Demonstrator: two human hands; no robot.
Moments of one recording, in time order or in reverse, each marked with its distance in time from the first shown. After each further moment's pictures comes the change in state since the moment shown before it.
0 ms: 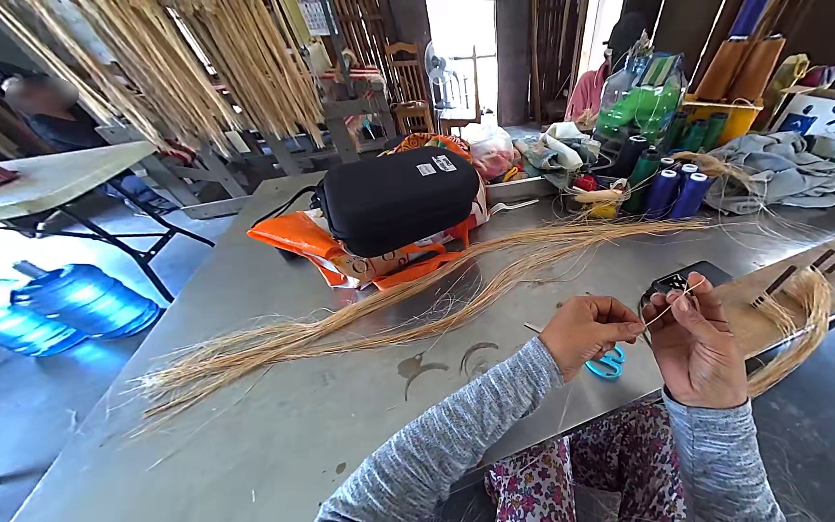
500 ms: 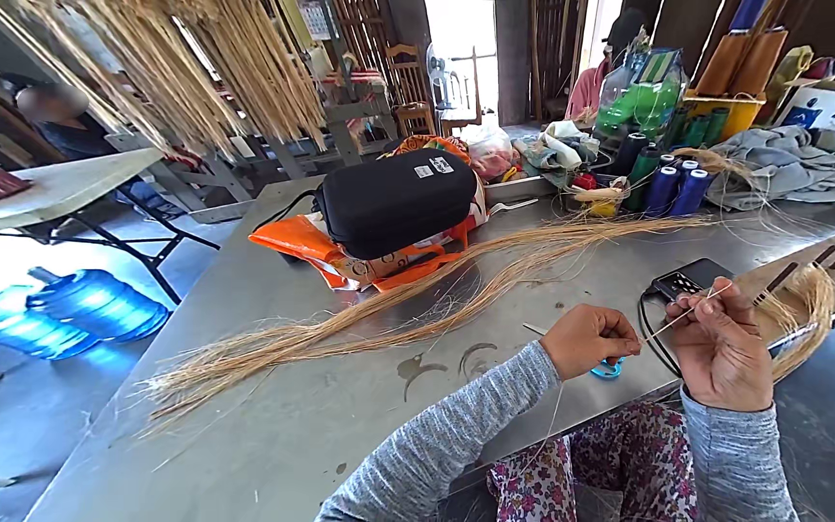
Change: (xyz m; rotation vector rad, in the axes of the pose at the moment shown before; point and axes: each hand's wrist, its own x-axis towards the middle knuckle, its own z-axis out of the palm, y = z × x) left_hand 0.005 -0.009 -0.006 0.310 -0.150 0.068; right_hand 0.006 -0.013 -0.017 -0.009 -0.024 -0.085
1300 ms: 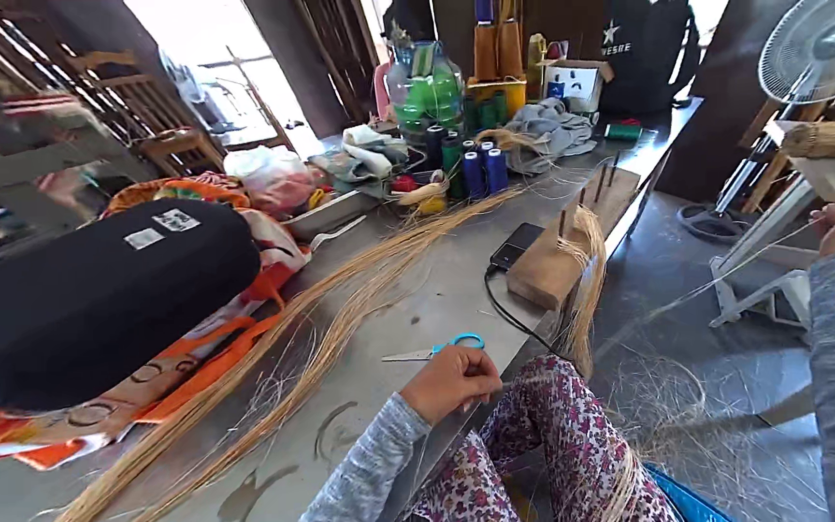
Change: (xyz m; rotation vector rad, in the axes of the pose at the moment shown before) left_hand 0.003 -0.031 0.015 0.171 -0.316 -0.260; right_hand 0.044 -0.297 -0.265 -1.149 0.941 -0.360
